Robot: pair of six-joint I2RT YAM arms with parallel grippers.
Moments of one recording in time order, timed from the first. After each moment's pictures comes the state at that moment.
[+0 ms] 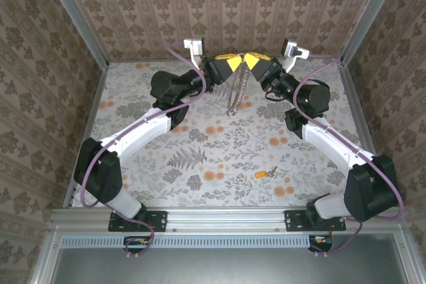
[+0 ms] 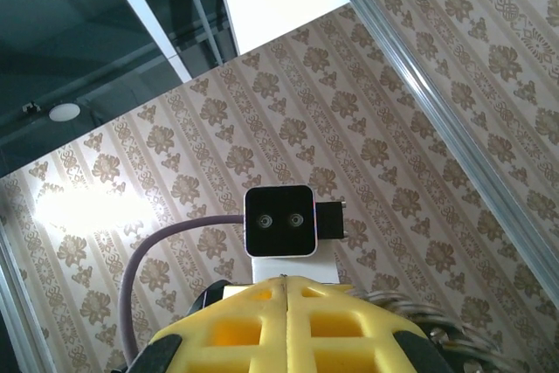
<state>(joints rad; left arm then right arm) -0.68 1.57 1.24 1.02 0.72 -0.99 0.34 1.38 0.99 1.17 -0.63 1.11</state>
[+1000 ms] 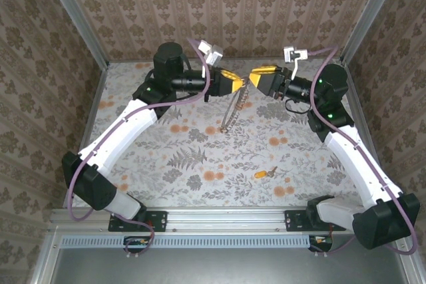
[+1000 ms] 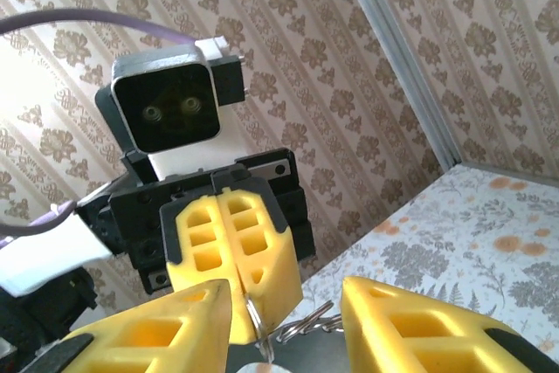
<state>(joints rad) -0.64 1.50 1.51 -0.12 1.01 -0.25 0.22 1.16 1.10 0.25 -0.90 0.66</state>
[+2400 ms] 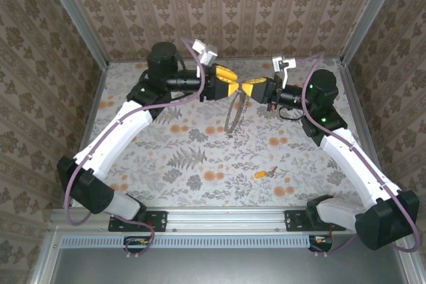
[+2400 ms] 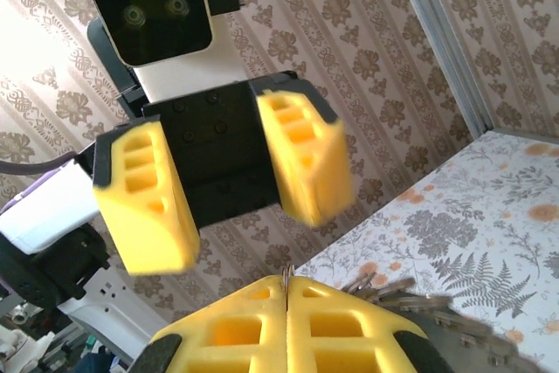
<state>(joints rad) -0.60 1.44 1.48 -0.10 1.00 -0.26 0.28 1.16 1.04 0.27 -0.92 0.64</state>
